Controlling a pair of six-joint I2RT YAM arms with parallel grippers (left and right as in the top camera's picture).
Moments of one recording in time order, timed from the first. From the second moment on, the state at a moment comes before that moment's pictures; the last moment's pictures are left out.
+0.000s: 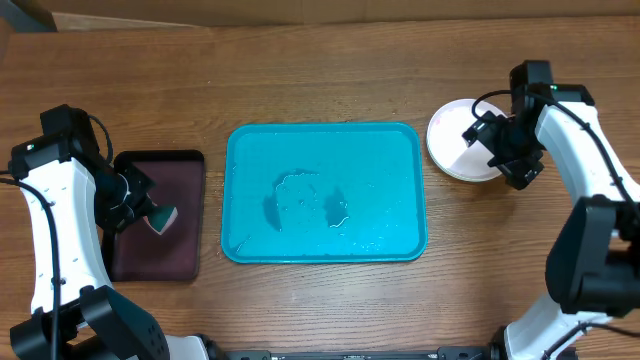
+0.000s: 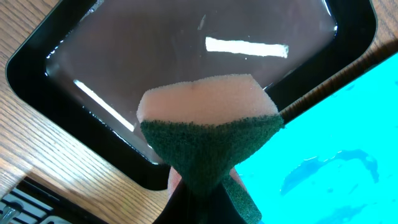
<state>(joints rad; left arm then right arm) 0.42 1.59 1.37 -1.31 0.07 -0.49 -0.07 1.85 1.45 -1.07 -0.06 0.76</state>
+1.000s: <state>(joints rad) 0.42 1.59 1.28 -1.10 0.01 -0.50 0.55 1.55 1.49 -1.08 -0.11 0.74</state>
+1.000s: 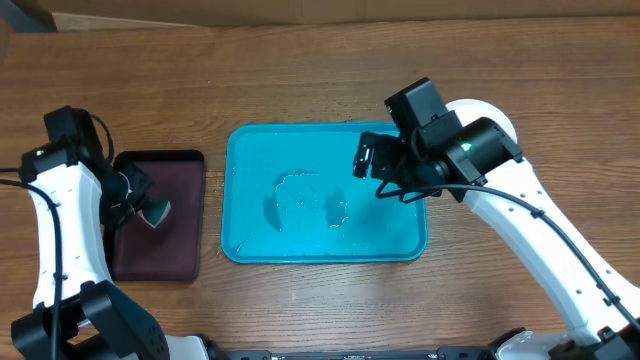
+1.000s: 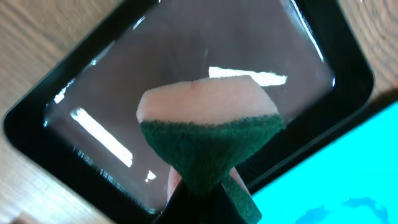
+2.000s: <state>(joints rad) 0.44 1.71 1.39 -1.28 0.23 -0.52 0.64 1.27 1.48 -1.24 -0.04 0.77</state>
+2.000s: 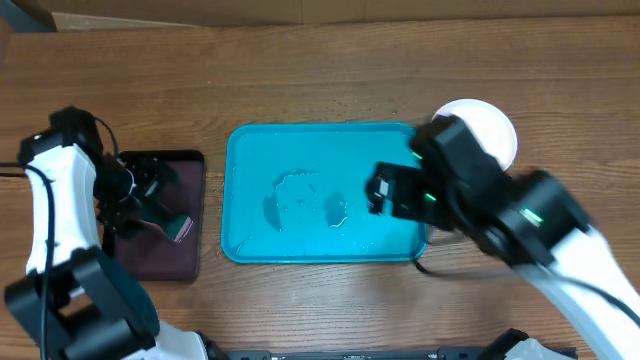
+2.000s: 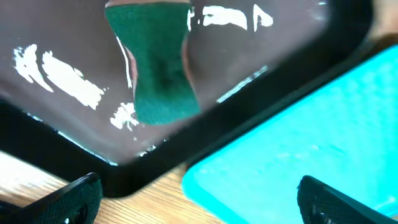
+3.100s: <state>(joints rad) 0.26 0.88 1.29 -1.40 0.24 -0.49 0.64 0.84 1.49 -1.64 0.04 0.74</state>
